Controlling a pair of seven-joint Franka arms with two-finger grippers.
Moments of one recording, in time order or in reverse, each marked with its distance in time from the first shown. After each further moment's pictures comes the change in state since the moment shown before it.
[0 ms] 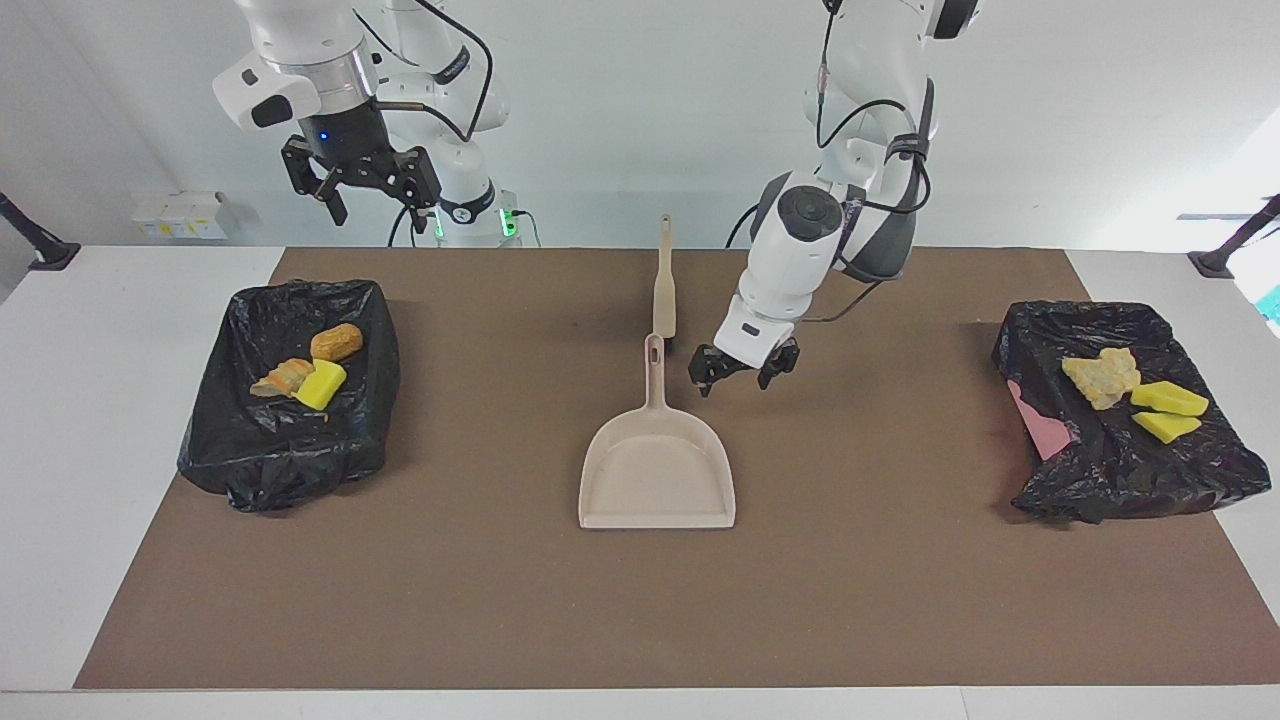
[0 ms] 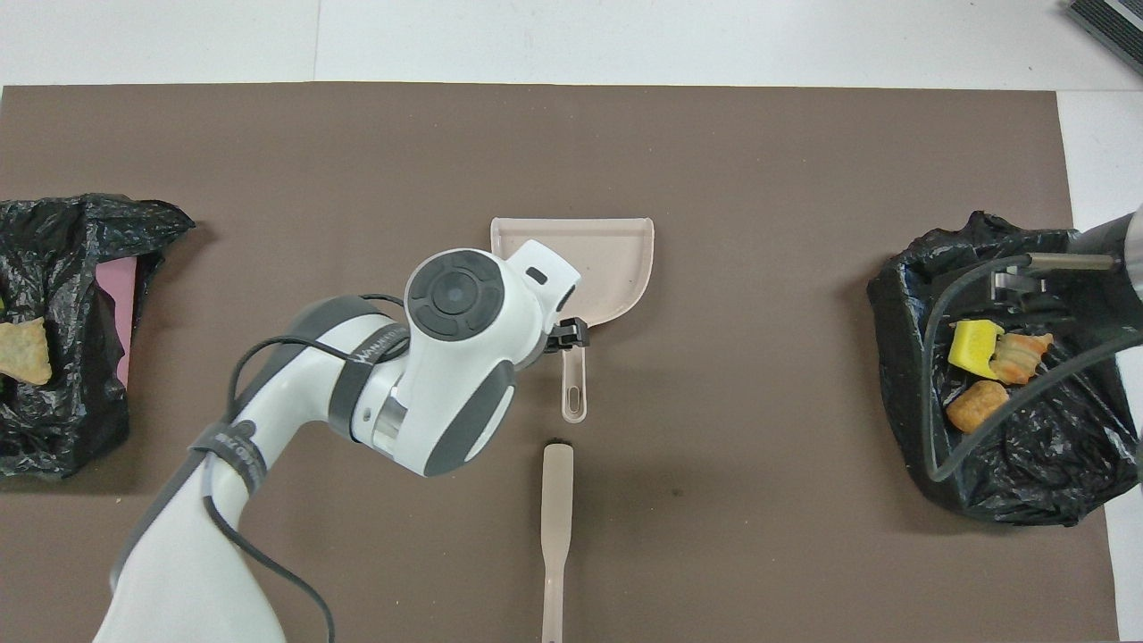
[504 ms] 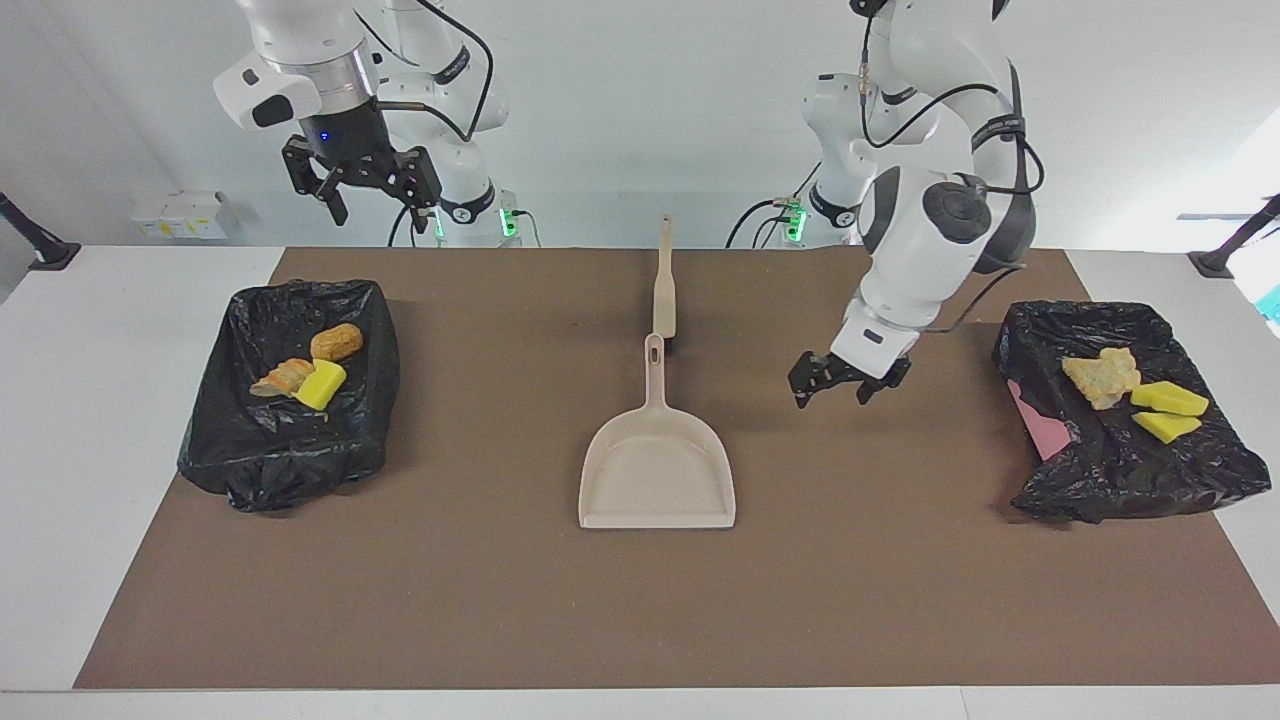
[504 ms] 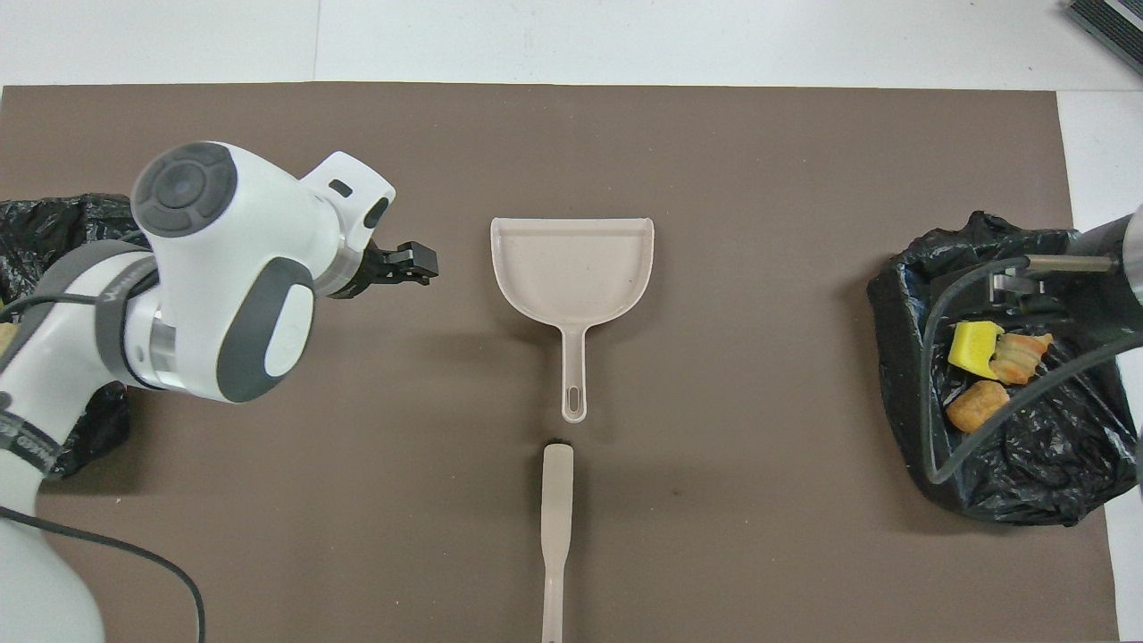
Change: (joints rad) left arm 0.218 -0.049 0.004 0.061 0.000 -0.135 0.321; right arm 0.000 0.000 0.000 0.000 0.000 0.000 0.000
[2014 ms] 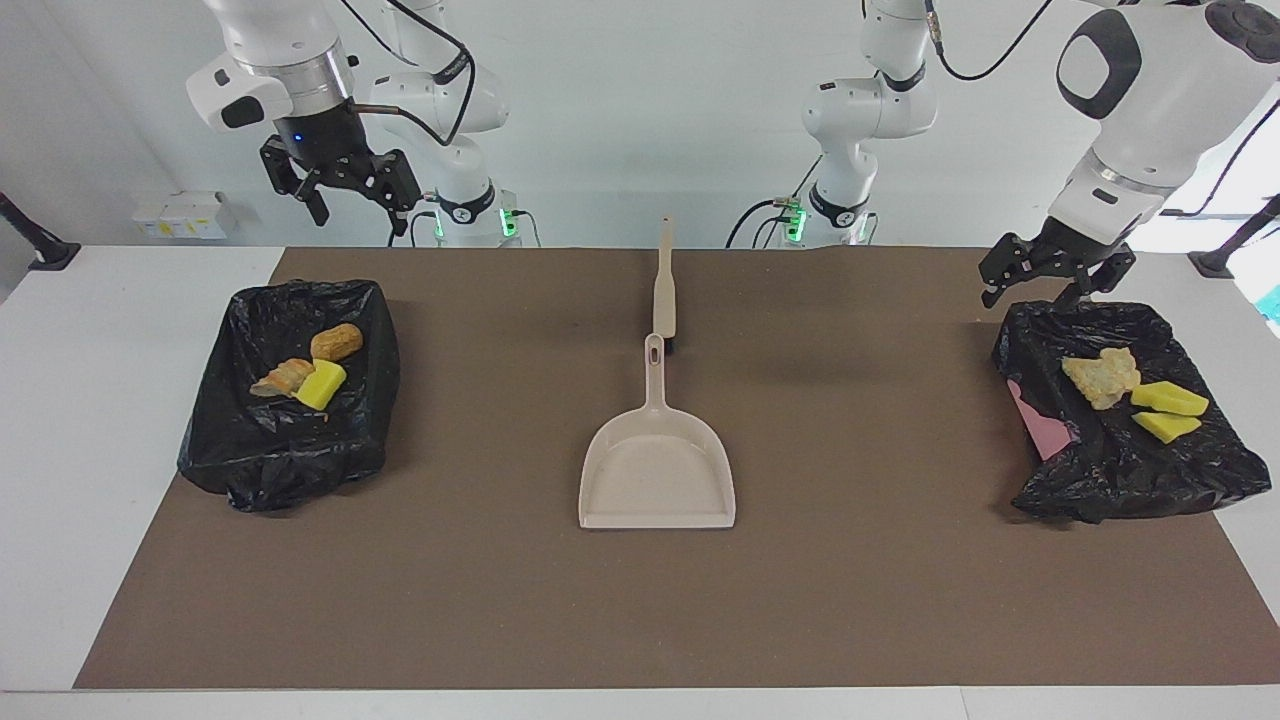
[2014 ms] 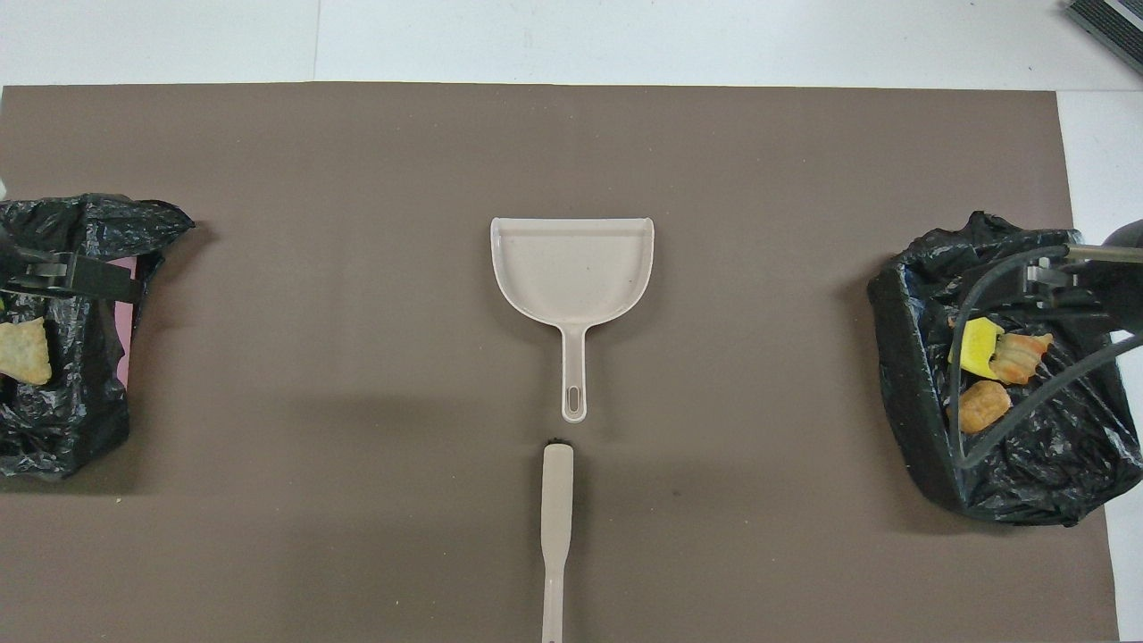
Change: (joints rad) left arm 0.284 -0.236 -0.009 0.073 0.092 -0.345 0.413; right arm -0.026 0.000 -0.015 0.000 0.000 0.000 0.000
